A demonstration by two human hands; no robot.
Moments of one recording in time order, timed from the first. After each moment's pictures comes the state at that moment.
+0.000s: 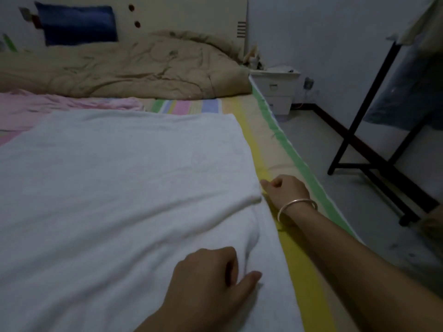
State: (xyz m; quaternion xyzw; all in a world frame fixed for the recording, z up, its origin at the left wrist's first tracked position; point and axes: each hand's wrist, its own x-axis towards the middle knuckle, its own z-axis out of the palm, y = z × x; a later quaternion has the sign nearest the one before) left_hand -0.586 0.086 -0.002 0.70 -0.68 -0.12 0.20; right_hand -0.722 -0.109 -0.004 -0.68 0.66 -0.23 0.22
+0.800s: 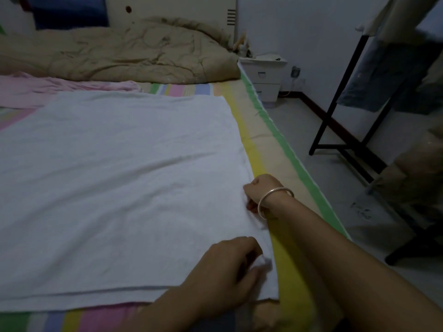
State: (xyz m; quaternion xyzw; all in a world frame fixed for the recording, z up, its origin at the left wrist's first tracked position) left_hand -0.635 0.196 -0.023 0.49 -0.80 -0.19 0.31; right_hand -0.739 0.031 0.001 -0.65 0.66 -0.16 0.34
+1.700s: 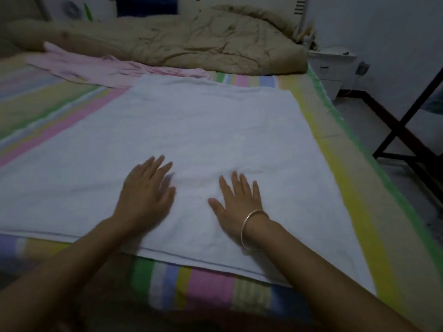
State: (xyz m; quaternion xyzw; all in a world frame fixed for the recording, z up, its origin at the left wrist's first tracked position) left_hand -0.360 0.233 -0.038 0.78 -0.60 0.06 0.17; right_hand -0.571 0.136 -0.041 -0.90 0.43 0.01 0.10
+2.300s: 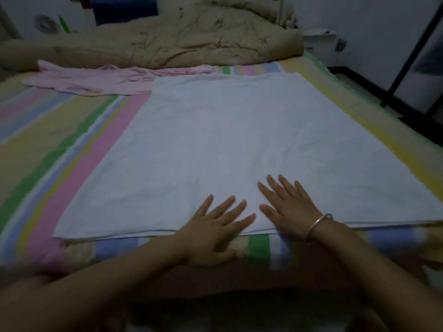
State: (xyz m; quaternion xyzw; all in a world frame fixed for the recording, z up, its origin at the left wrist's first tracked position) left_hand -0.296 0.332 -0.043 0.49 -0.87 -0.06 -0.05; right_hand -0.517 0.237 -0.045 -0.87 0.47 0.06 0.08
